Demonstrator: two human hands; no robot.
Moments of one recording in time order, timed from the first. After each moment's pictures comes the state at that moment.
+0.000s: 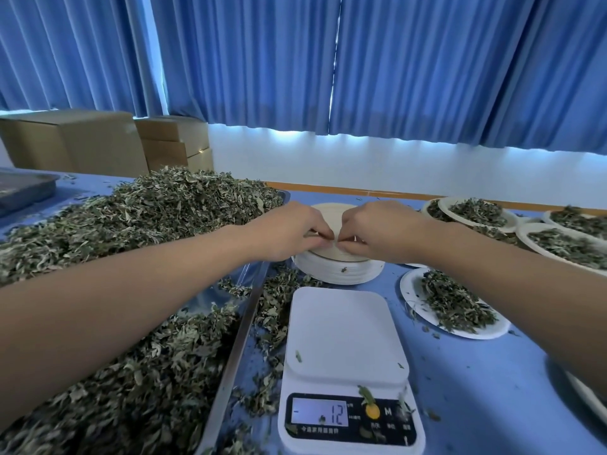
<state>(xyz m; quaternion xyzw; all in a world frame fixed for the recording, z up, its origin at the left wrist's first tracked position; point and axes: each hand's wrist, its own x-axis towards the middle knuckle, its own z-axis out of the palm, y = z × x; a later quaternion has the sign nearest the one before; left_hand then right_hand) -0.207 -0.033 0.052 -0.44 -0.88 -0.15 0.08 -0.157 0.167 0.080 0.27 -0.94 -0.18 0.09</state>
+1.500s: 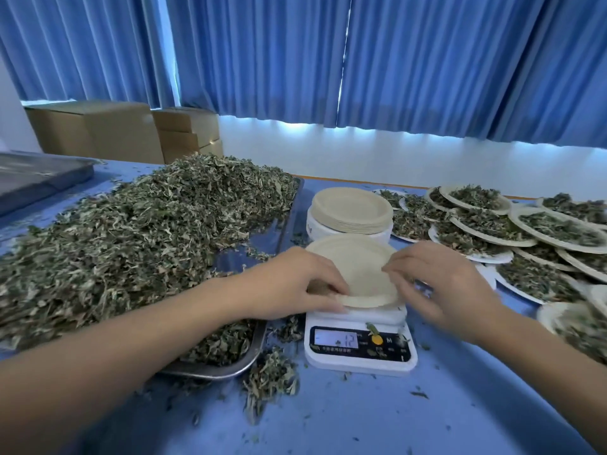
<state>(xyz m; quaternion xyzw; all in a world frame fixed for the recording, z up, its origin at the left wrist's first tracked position) -0.064 -0.075 0.020 -0.48 -0.84 -0.24 0.00 -0.019 0.198 0.005 0.33 -0.87 0.09 0.36</state>
